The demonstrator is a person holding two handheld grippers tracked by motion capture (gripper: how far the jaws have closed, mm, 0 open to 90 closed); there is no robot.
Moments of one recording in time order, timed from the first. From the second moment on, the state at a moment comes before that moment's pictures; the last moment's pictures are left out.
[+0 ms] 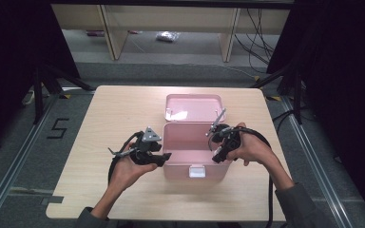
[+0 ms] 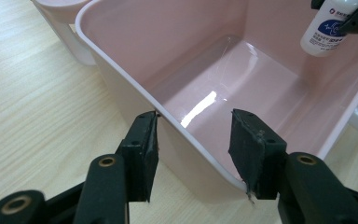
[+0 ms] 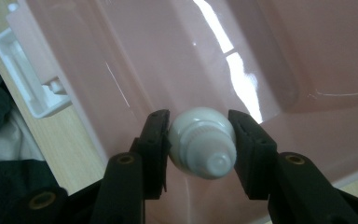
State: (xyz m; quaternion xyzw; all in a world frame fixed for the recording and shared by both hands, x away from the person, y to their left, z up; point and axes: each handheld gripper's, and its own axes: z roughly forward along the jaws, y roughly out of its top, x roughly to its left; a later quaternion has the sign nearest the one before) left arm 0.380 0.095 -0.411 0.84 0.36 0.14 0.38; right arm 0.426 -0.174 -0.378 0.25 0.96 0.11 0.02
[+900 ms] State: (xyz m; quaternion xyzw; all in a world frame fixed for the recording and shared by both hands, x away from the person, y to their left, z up) left arm 0.380 0.095 -0.411 0.84 0.36 0.14 0.38; right arm 0.430 -0.167 -0.387 0.25 0.97 0.09 0.01
